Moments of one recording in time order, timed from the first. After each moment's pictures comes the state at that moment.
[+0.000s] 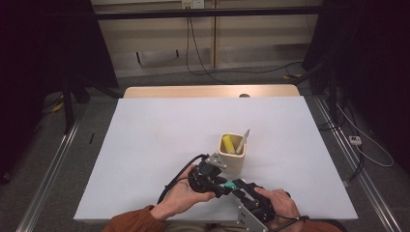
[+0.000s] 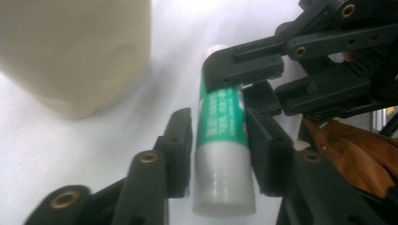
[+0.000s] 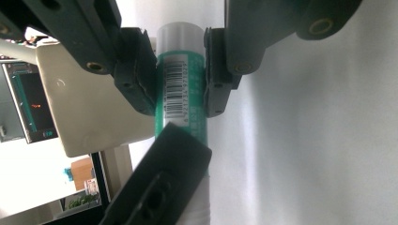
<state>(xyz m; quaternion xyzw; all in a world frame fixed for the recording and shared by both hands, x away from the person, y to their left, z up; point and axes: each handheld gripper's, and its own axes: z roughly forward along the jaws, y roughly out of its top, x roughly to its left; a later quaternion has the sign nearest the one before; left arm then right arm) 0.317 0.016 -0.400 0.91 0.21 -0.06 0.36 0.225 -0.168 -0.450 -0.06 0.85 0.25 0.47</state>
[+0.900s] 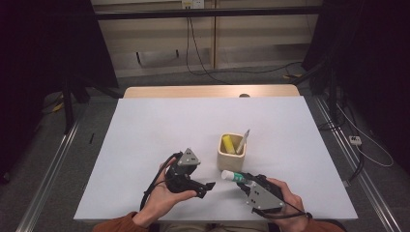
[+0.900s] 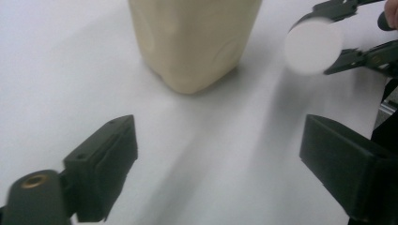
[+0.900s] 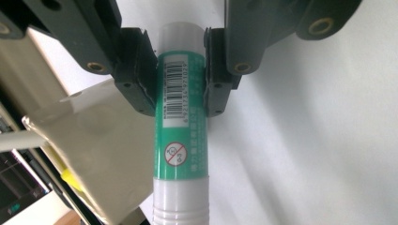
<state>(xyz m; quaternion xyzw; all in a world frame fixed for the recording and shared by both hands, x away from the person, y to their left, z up) 0.321 0.075 -0.405 0.87 0.27 0.05 0.41 0.242 -0.191 -0.439 0.12 0.85 0.35 0.38</state>
